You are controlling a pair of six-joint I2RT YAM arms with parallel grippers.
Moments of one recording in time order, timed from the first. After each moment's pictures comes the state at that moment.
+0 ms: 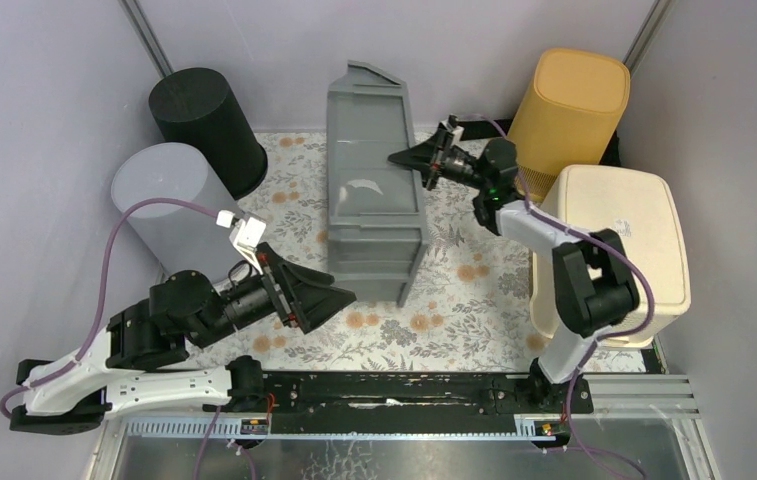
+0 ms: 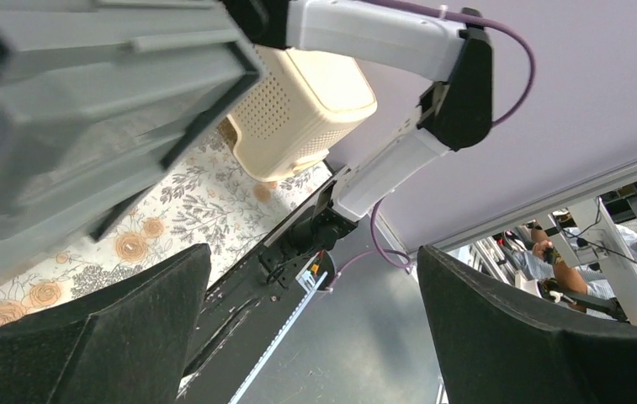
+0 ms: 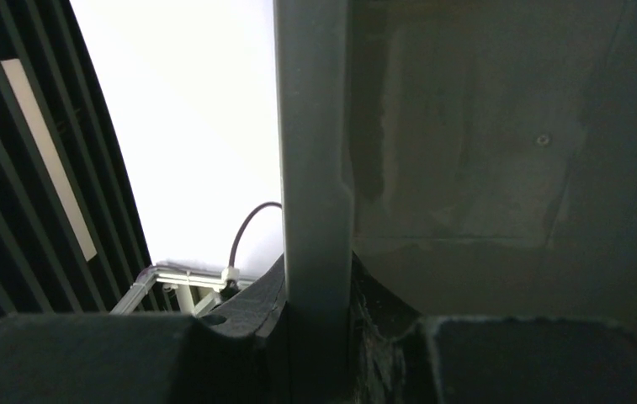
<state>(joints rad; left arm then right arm) -1.30 0.59 1.07 -0.55 -0.28 -0.76 0.35 1.71 1.12 0.83 -0.89 1.80</state>
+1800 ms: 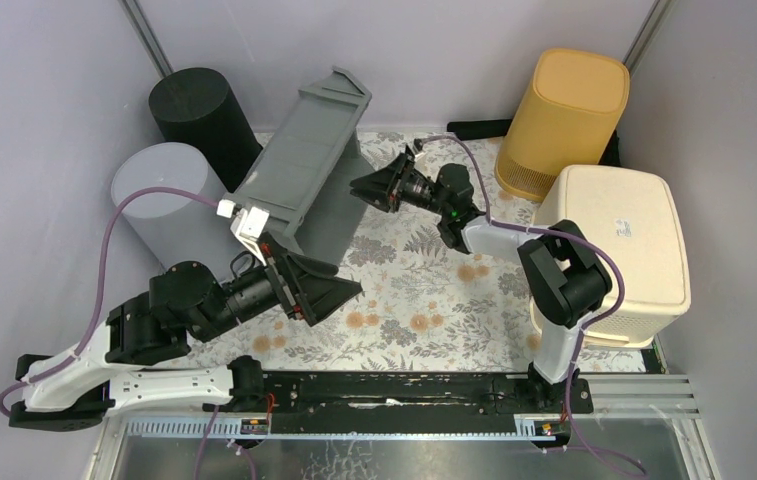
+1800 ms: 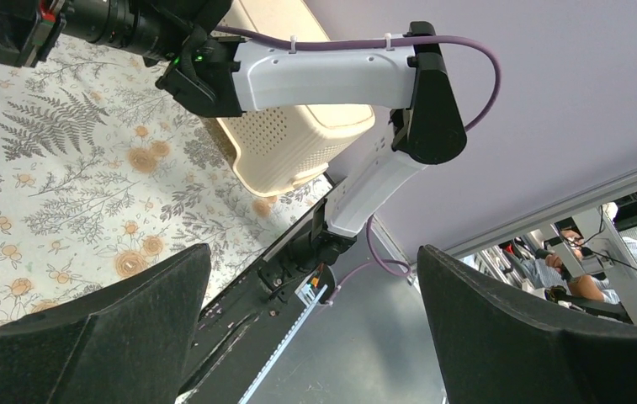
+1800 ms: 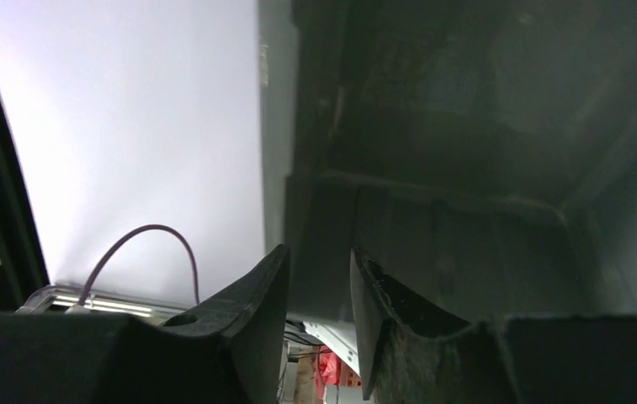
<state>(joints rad) -1.30 0.67 1.17 -0.55 -0.30 -0.74 0.57 1.85 1.10 0.93 -0.61 1.57</state>
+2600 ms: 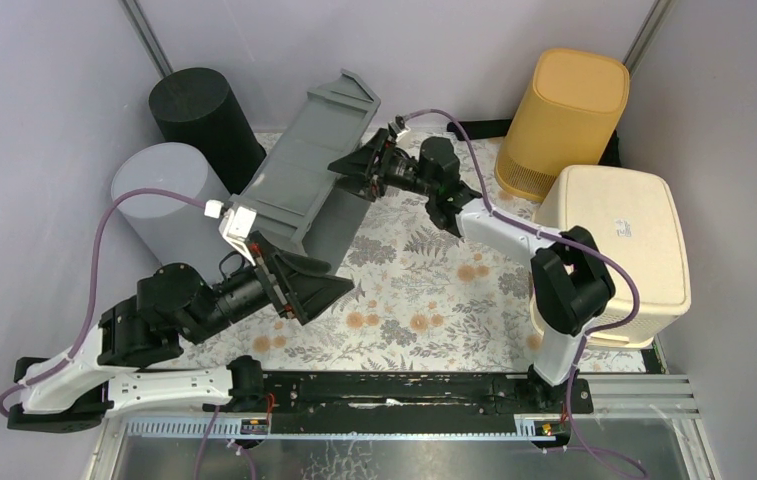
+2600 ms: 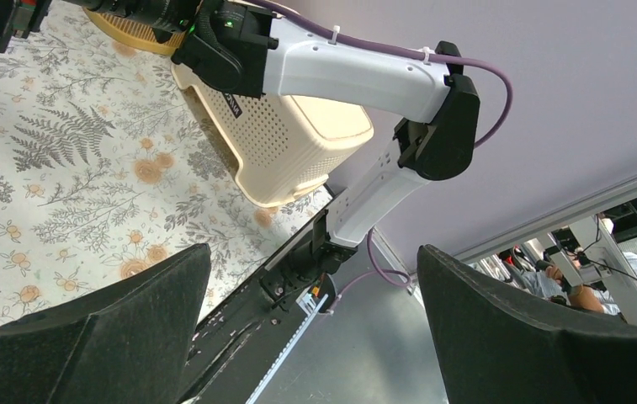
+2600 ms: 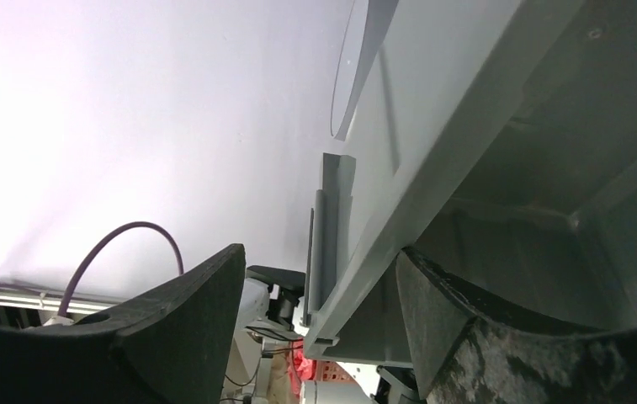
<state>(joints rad) -1.30 0.65 1.16 -0.55 -0.32 -0.72 0.63 1.81 1.31 0.55 -0.60 1.39</state>
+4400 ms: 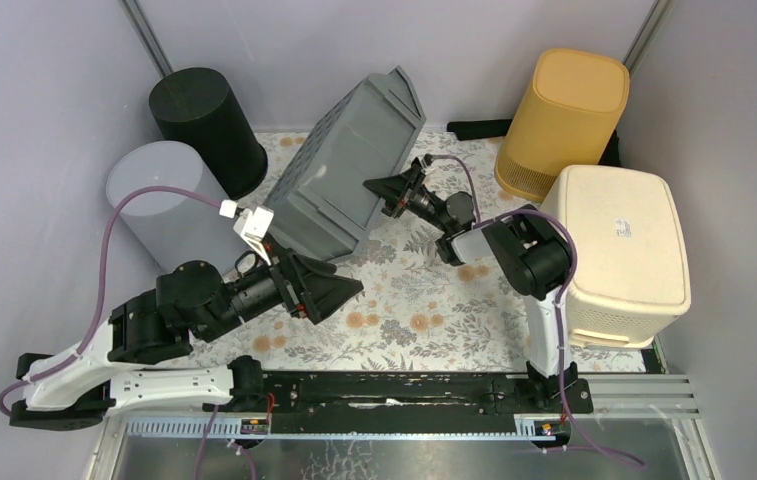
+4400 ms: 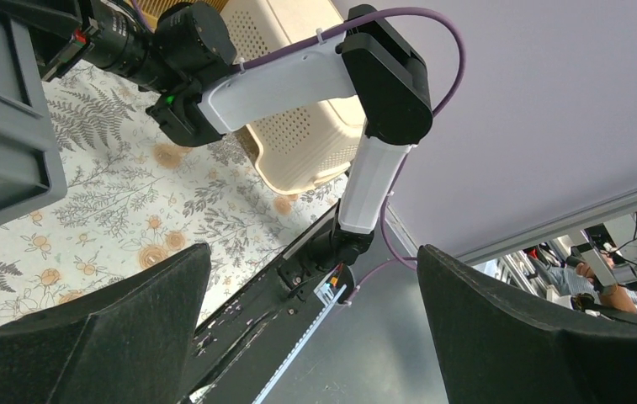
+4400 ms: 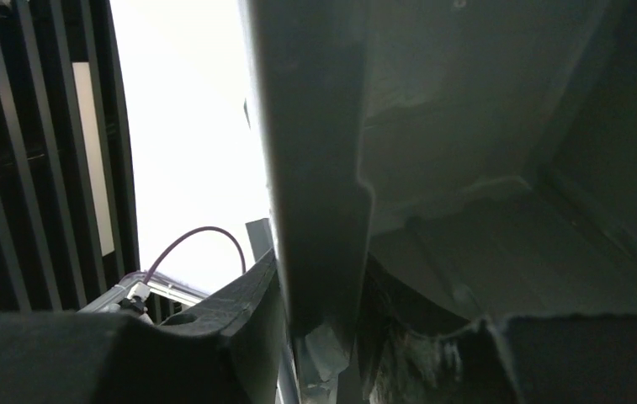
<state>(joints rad) -1.30 0.68 1.17 -0.59 -0.33 -0.73 0.55 2.12 1.04 1.53 -0.54 1.82</state>
